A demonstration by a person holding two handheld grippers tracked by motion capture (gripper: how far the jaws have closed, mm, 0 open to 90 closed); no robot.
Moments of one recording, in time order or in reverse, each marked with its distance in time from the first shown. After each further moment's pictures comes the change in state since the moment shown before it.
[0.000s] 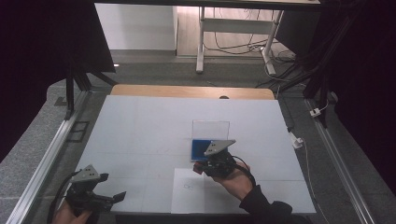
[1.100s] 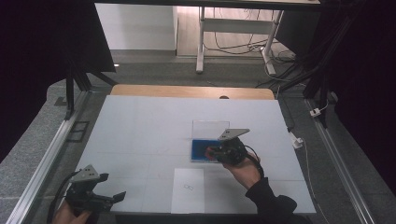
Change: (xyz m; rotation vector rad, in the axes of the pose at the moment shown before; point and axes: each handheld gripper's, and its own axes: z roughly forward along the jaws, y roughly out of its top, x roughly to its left) left arm 0.000 0.000 0.000 -0.004 -0.005 0.000; right arm -0.043 -0.002 -0.018 -0.041 -0.126 0.088
